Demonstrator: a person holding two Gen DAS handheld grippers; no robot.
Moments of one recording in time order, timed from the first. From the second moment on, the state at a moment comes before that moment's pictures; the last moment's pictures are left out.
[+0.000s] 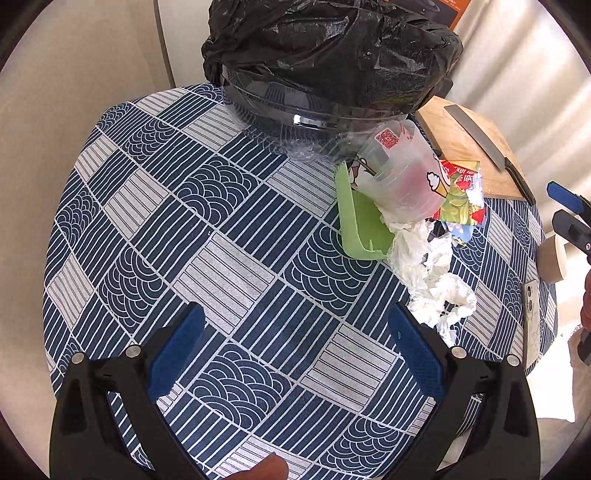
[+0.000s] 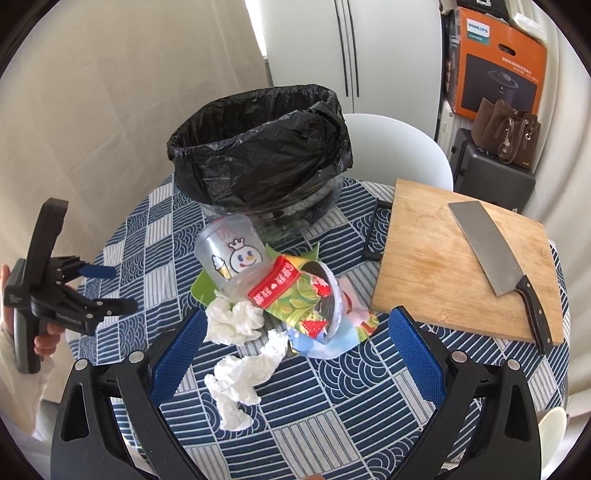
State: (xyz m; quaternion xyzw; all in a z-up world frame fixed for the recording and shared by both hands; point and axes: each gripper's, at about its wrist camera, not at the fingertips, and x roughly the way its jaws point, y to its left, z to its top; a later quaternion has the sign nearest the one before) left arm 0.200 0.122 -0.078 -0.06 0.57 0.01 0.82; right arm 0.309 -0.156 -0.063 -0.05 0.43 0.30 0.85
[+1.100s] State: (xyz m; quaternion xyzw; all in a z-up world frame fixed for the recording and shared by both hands) left arm 0.297 0.122 -0.146 -0.08 0.61 -0.06 0.79; right arm 0.396 -0.118 -0.136 -0.06 0.52 0.33 0.79
